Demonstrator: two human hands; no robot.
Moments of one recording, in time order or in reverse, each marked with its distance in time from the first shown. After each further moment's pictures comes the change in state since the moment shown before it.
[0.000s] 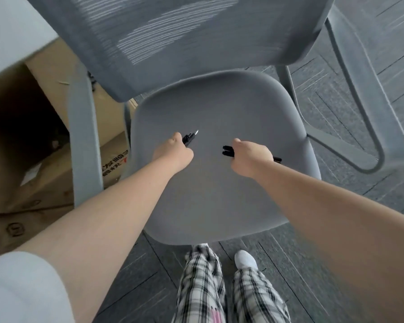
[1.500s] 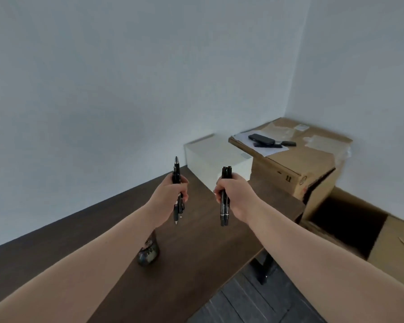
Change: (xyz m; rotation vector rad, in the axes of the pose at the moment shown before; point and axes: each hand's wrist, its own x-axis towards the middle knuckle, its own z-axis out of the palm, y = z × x) left_hand -0.875 -0.361 0.077 -1.686 1.365 -0.514; right_hand -0.719 -0.455 0.100 0.684 -0.852 -1.045
